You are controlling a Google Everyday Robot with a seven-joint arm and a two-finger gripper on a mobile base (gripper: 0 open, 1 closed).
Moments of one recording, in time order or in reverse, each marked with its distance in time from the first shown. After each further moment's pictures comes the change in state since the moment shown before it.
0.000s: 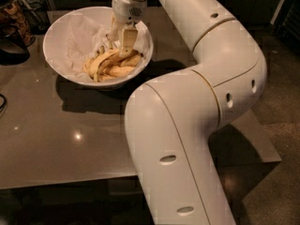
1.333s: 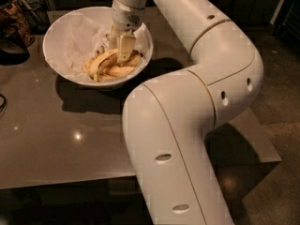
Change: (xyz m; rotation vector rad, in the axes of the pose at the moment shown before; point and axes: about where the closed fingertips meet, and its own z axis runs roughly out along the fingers) arm -0.001 0.006 0.021 -0.051 -0.032 0.025
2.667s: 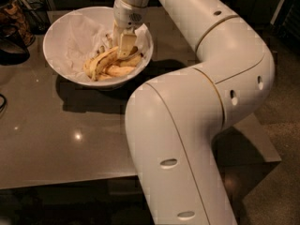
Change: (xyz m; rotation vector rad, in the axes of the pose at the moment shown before) arm 0.003 -0.005 -0.010 0.058 0.010 0.019
